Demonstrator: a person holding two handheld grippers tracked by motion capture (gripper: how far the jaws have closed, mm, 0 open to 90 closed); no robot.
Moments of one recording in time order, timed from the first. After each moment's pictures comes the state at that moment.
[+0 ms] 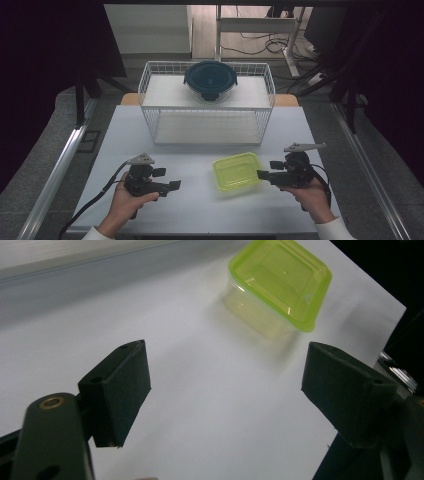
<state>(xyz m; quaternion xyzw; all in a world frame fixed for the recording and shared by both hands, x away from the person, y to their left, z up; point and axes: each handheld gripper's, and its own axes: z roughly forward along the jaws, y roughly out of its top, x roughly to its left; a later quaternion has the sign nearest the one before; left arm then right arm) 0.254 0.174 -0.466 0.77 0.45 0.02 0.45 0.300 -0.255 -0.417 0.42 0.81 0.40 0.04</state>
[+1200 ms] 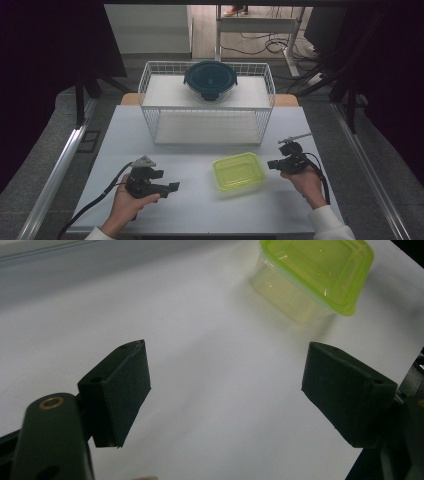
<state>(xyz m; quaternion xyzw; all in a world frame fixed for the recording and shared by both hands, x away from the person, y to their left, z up) 0.255 0.174 -0.484 0.78 0.46 0.04 0.41 0.361 -0.264 -0.459 0.48 0.83 0.27 0.05</state>
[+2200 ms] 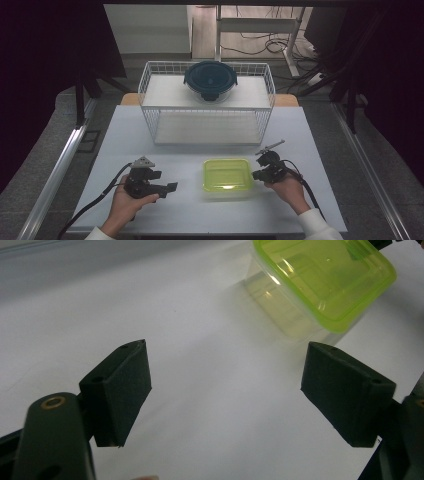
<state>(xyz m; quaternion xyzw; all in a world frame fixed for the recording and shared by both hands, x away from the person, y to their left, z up) 0.256 0.176 -0.488 0.78 0.47 0.04 0.40 0.342 -0.212 -0.482 0.42 0.88 0.23 0.04</state>
